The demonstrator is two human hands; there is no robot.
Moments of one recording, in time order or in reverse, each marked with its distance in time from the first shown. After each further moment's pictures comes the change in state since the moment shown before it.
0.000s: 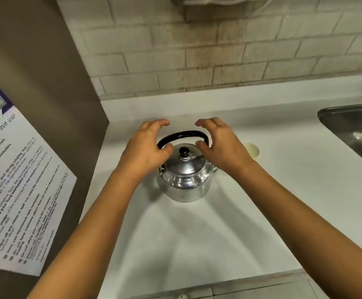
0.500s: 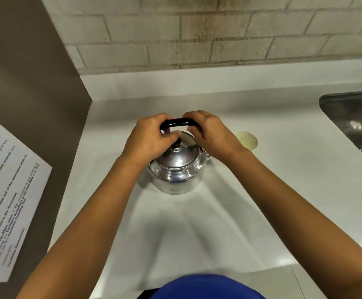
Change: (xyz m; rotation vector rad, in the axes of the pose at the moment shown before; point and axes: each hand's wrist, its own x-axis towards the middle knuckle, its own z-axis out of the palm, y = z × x) left_hand 0.034 -0.012 0.046 -0.098 -0.043 -0.051; right_hand 0.030 0.031 0.022 0.024 -0.151 -0.042
